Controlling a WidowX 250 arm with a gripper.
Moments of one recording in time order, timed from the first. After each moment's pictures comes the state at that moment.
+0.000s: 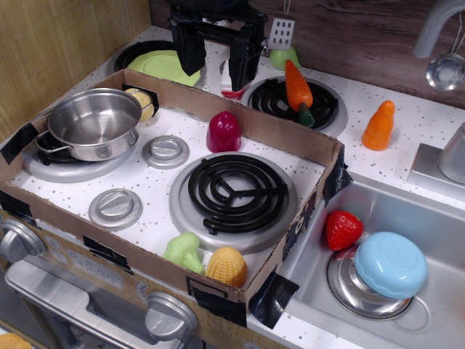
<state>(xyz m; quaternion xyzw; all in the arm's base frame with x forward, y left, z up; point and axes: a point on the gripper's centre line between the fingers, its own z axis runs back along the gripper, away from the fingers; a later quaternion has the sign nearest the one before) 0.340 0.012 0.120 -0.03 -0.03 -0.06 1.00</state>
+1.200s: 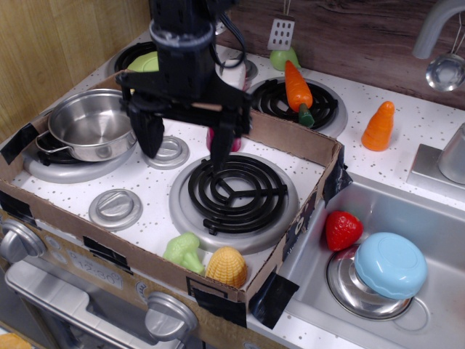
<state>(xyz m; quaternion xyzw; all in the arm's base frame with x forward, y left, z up) 0.245 -0.014 0.105 0.02 -0.05 0.11 0.99</state>
